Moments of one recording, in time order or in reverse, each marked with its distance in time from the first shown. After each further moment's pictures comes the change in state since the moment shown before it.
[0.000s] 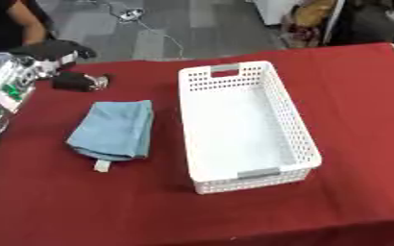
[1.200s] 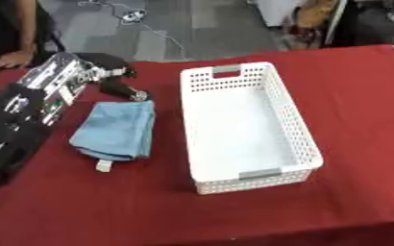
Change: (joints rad) left arm -0.122 -0.134 -0.133 0.149 -0.098 -0.123 -0.099; right arm 0.000 0.000 0.003 0.000 -0.003 -0.002 0.006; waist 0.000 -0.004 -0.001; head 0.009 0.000
